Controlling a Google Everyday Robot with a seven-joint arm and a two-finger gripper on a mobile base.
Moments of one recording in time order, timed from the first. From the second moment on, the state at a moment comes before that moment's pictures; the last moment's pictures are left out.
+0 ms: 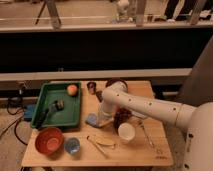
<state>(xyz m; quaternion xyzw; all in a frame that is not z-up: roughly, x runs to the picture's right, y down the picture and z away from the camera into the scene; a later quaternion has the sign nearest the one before) -0.017 0.196 0.820 -0.34 -0.21 -0.13 0.91</state>
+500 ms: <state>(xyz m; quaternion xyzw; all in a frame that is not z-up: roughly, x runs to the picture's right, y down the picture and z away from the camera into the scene) 0.036 0.171 0.836 -0.32 -0.18 -0.07 0.93</state>
